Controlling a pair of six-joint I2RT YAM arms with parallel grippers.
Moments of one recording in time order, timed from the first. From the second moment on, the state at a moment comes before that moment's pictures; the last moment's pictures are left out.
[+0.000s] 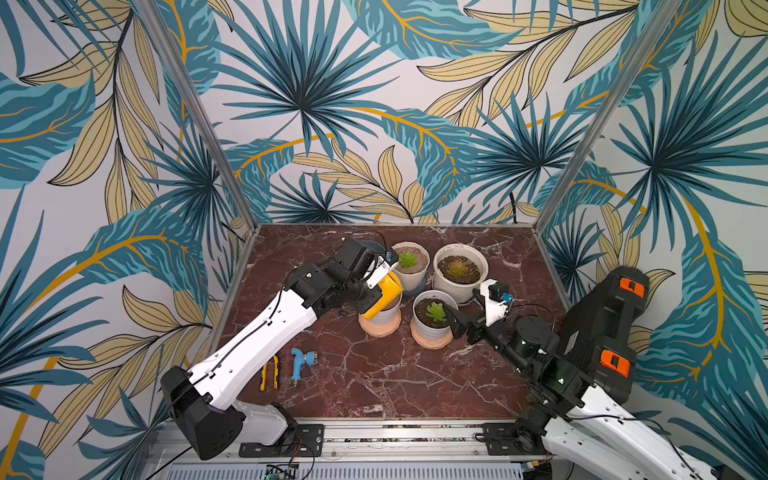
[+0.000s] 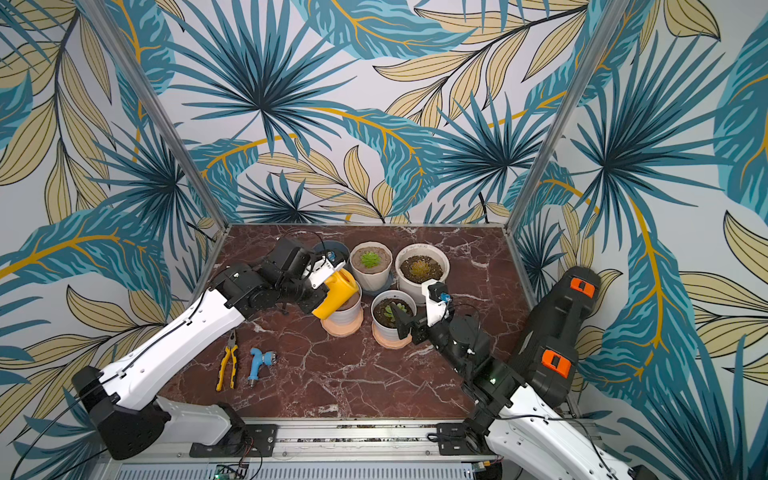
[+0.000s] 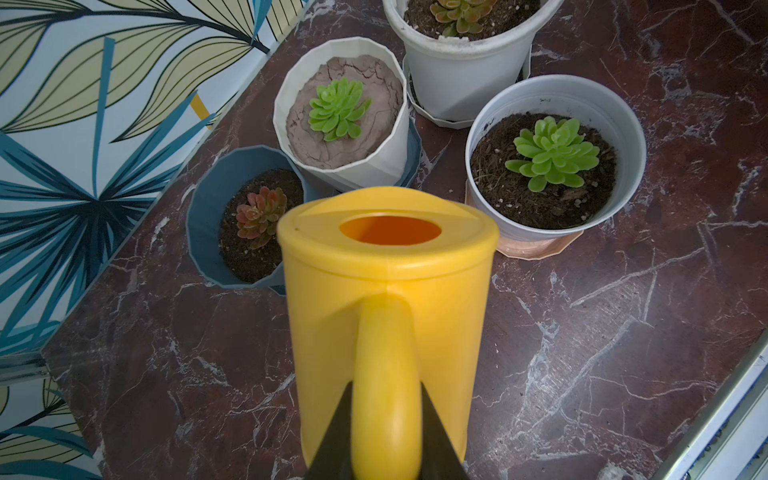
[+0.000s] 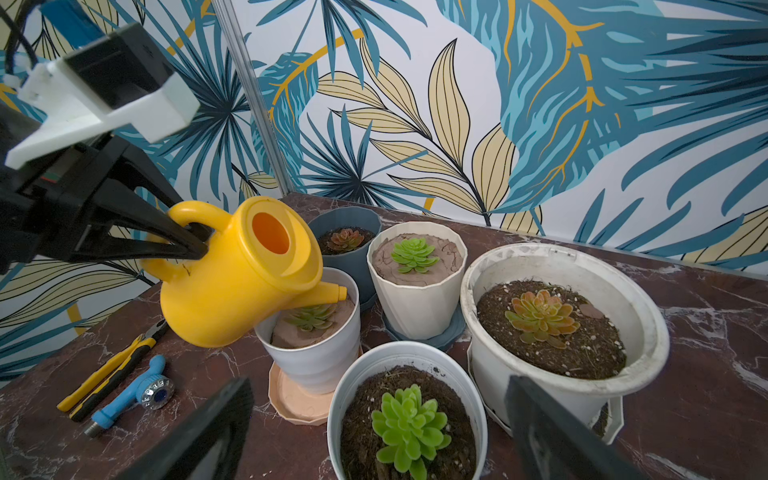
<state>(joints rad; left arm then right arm) -0.67 1.37 1.46 -0.96 -0.07 0.24 0.69 0.65 0.57 -0.05 0.19 0.16</state>
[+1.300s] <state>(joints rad) -0.62 1.37 1.49 -0.98 -0.16 0.25 0.69 0.66 0.57 -0.05 0.19 0.16</state>
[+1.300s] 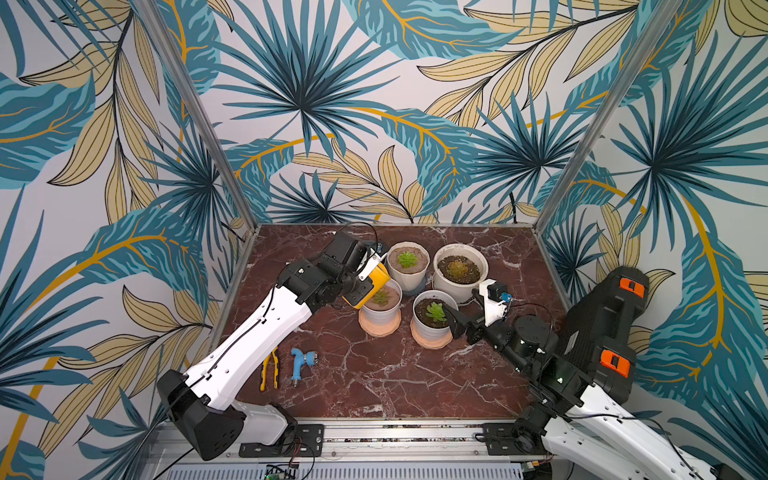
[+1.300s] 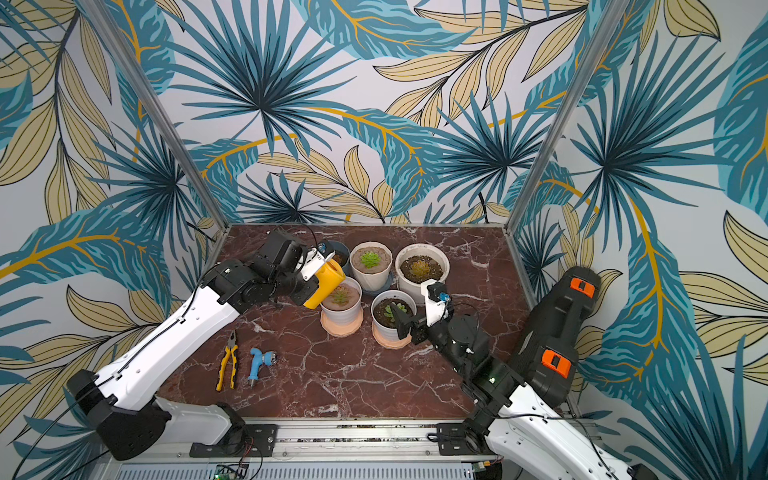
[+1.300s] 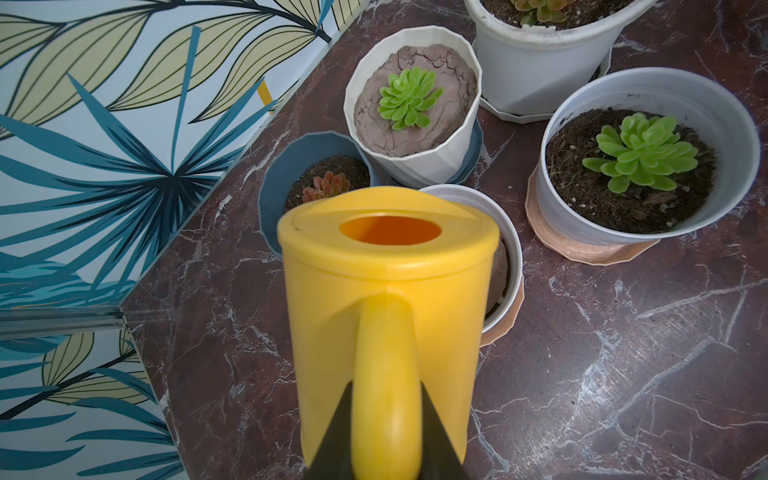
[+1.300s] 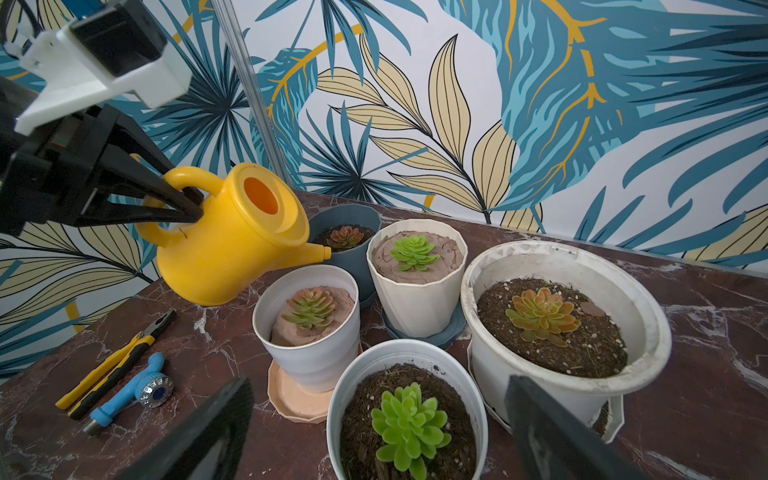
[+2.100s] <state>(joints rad) -0.62 1.40 1.49 -1.02 -0.19 0.25 0.69 0.67 0.57 -0.05 0.19 0.16</state>
